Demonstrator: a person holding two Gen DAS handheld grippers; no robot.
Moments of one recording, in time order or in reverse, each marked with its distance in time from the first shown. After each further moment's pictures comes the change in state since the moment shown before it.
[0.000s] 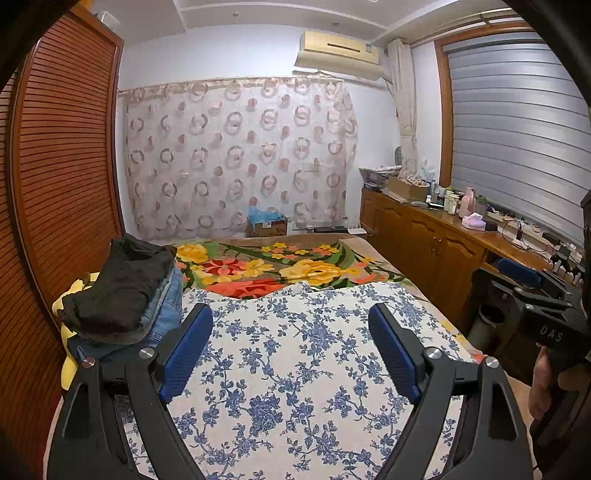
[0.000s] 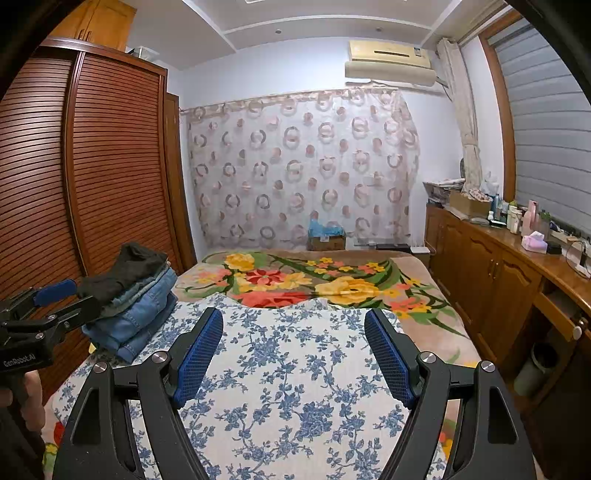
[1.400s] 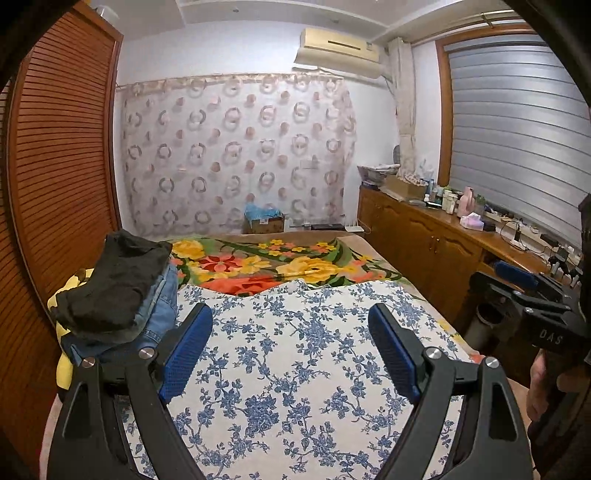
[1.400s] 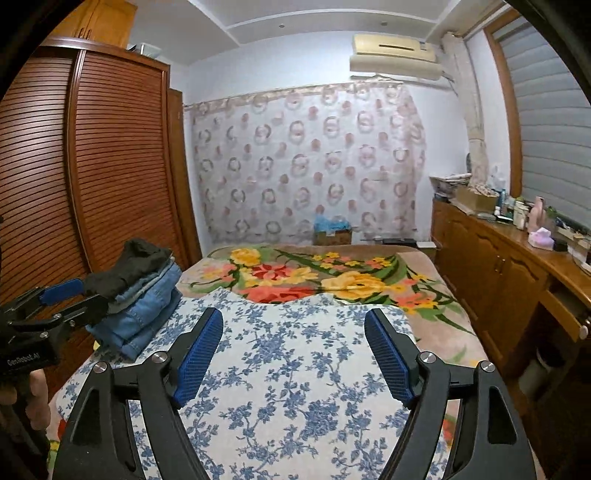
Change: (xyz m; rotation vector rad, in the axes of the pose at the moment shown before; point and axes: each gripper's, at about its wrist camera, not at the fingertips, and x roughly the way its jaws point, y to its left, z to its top) left arm 0.004 0.002 0.002 -0.004 0.012 -0.011; right arm 0.003 0.016 0.017 0.007 0.019 0.009
